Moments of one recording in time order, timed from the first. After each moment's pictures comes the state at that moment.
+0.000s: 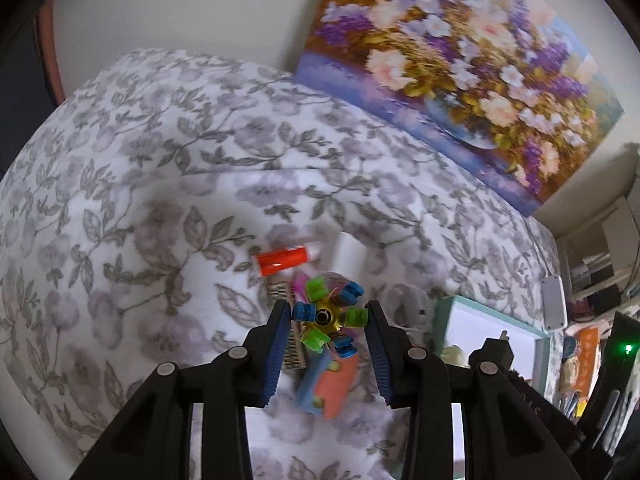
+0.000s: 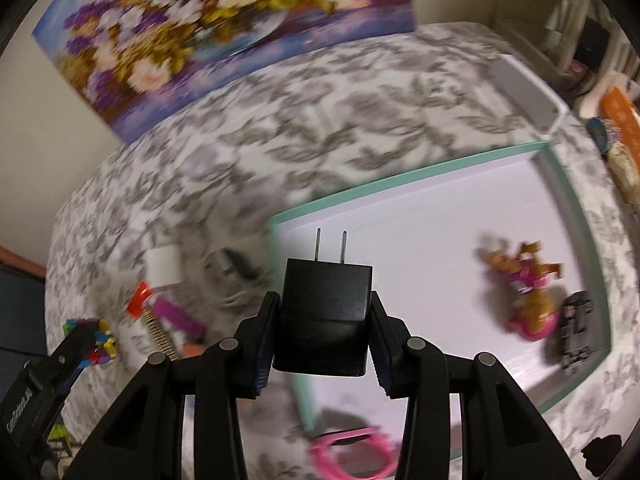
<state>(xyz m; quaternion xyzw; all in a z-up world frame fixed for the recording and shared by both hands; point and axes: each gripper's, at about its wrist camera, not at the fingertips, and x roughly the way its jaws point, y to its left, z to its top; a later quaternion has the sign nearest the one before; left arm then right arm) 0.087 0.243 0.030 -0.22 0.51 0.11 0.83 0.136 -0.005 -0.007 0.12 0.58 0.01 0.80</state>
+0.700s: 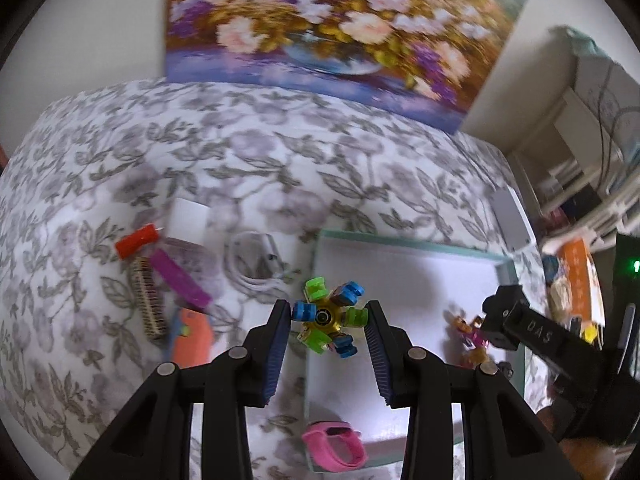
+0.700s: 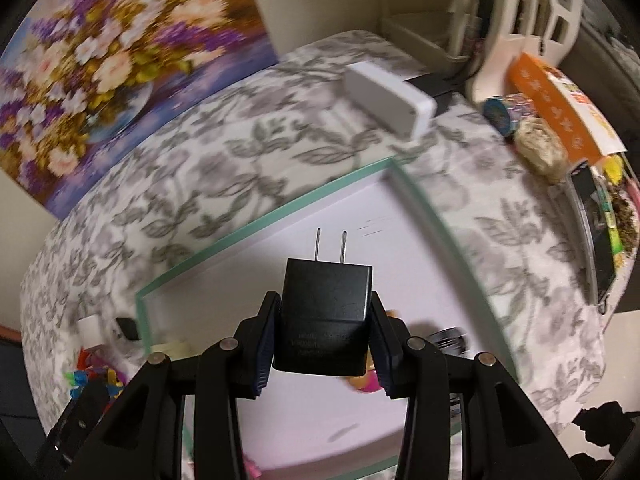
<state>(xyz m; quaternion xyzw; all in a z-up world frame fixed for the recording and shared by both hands) 0.106 0.093 0.026 -0.12 0.54 0.00 0.83 0.138 -0.135 0.006 0.14 0.56 -0.11 0.81</state>
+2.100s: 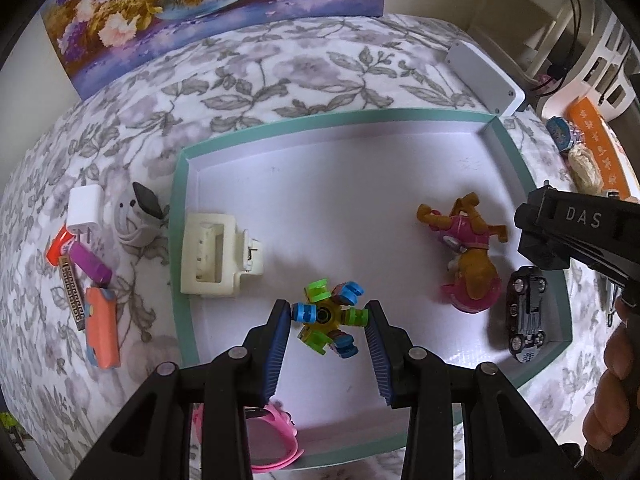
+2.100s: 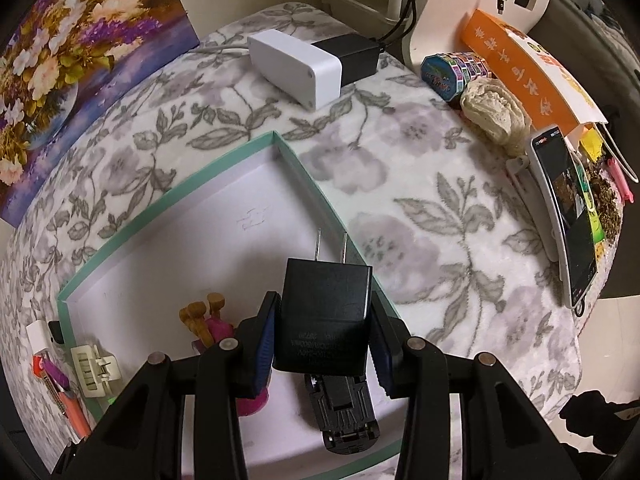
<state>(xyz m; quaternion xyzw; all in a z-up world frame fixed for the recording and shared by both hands) 0.092 -0.020 -0.054 0.03 0.61 -0.04 0.79 0.130 -0.201 -0.033 0.13 0.59 -0.15 0.78</state>
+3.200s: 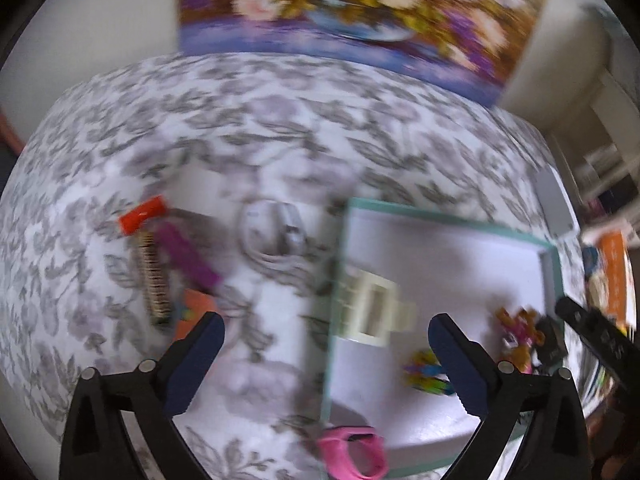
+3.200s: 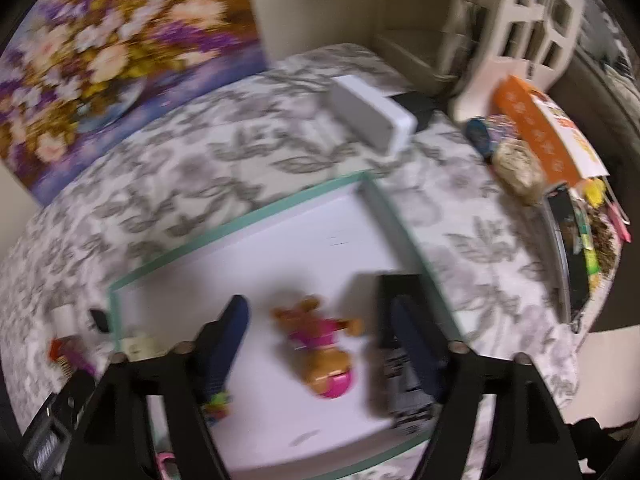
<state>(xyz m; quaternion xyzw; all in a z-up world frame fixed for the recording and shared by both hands) 0.110 0.105 -0.012 -0.11 0.57 0.07 0.81 0.131 -0.128 0.009 0.09 0.55 -0.11 0.82</state>
